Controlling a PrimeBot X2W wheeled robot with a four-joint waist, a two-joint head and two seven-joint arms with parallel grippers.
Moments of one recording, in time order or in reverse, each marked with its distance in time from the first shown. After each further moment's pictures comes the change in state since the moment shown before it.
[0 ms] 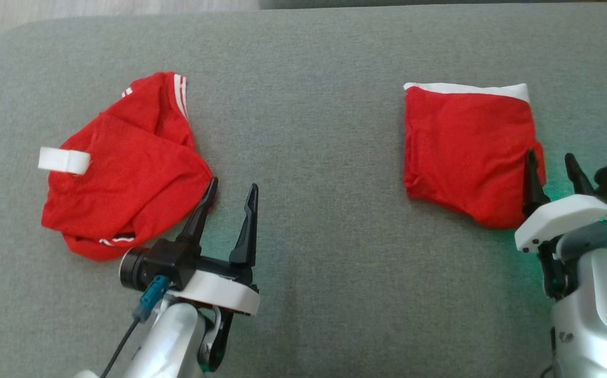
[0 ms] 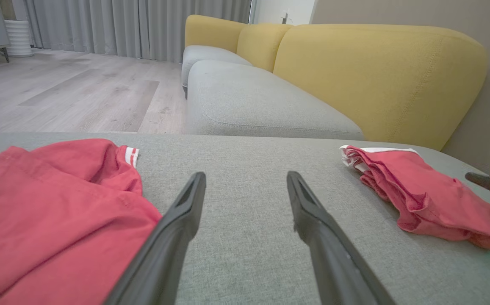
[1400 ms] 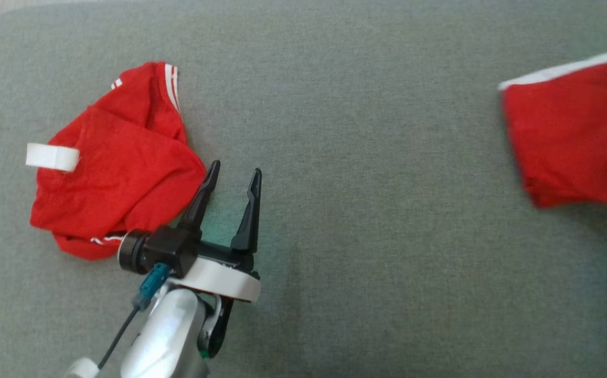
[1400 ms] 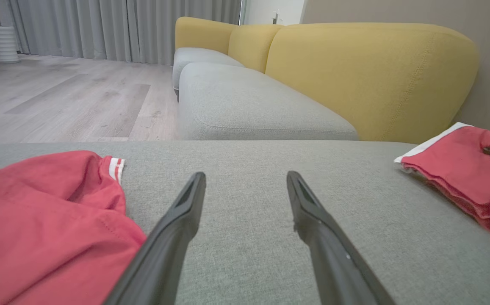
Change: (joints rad) left arm -0.042 -0.001 -0.001 -0.010 0.023 -0.006 0.000; right arm -0.249 -0.508 0.439 0.226 -0.053 0.000 0.063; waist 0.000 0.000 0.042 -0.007
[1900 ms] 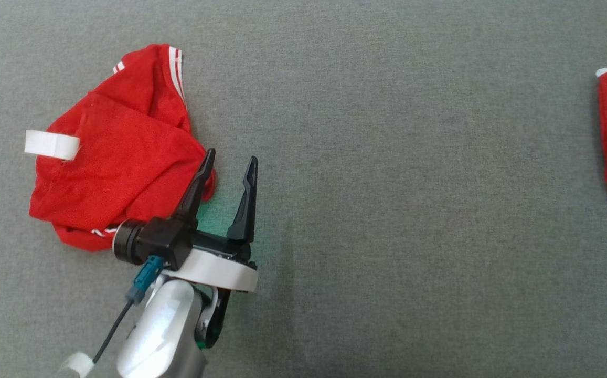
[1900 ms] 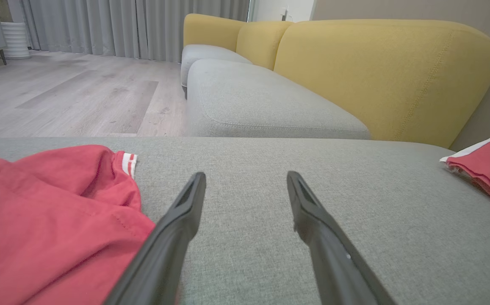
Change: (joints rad) left arm -0.019 0.000 0.017 -0.020 0.005 -0.007 0.000; right arm 0.008 -0.115 -0.167 0.083 -0.084 0.000 0.010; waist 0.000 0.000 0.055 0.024
